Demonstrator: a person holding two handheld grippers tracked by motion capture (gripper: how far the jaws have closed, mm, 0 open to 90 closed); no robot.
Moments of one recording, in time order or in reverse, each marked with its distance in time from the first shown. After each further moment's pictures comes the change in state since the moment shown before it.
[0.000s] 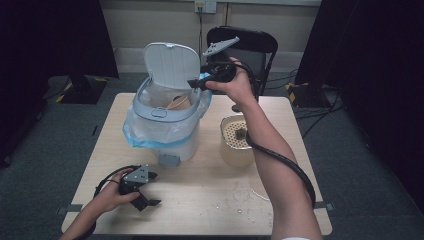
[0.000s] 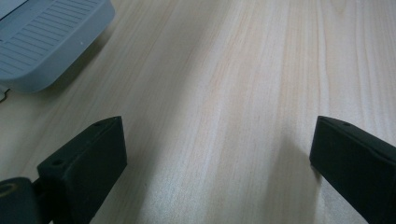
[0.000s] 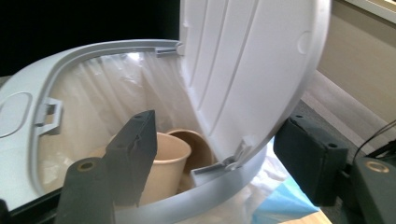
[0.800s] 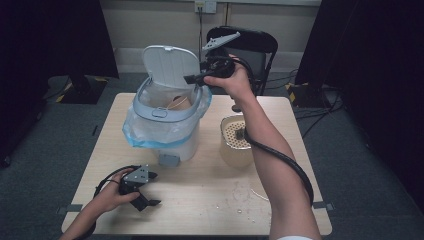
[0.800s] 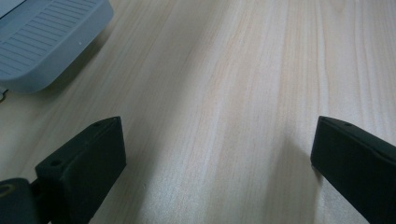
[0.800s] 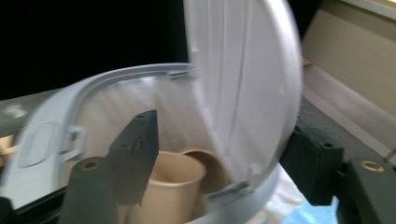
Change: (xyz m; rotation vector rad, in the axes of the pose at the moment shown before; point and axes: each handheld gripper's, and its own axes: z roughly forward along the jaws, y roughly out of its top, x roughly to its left) left arm 0.000 0.000 0.000 0.002 -0.002 0.005; right arm 0.000 0.010 -0.002 -0.050 0.072 0.036
